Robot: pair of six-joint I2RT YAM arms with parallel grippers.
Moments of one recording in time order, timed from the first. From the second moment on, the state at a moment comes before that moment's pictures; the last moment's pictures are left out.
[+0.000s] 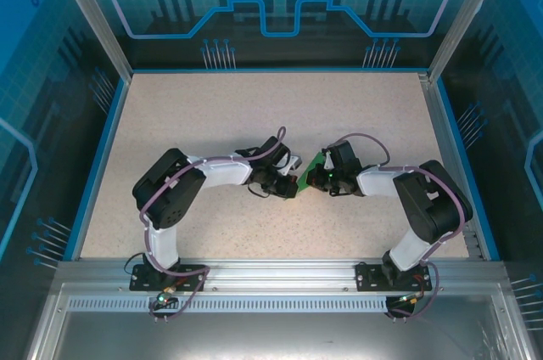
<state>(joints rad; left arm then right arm) -0.70 1.90 1.09 -0.28 0.46 -0.44 0.43 1.65 0.64 0.06 -0.35 0.74</state>
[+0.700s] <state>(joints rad) -0.68 1.83 0.94 -0.18 0.46 -0.43 0.43 1.65 0.64 0.05 -0.34 0.73</state>
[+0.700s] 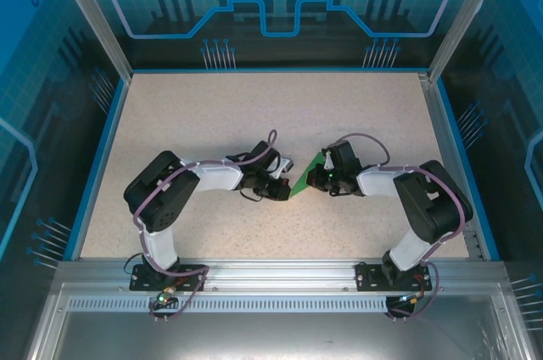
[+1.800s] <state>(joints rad) -0.67 1.90 1.05 -0.21 0.52 -0.48 0.43 1.65 0.64 0.05 -0.34 0.73</state>
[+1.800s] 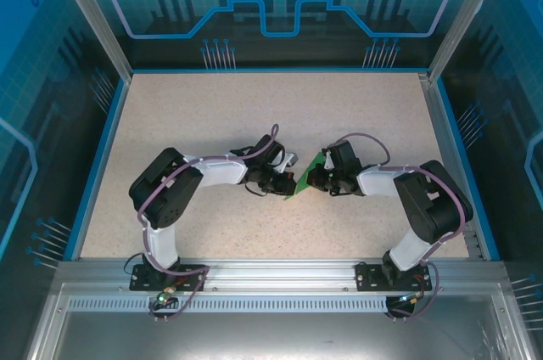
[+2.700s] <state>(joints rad) -0.67 1.94 1.07 -0.23 0.51 -0.42 0.46 1.38 0.63 -0.07 -0.28 0.84</state>
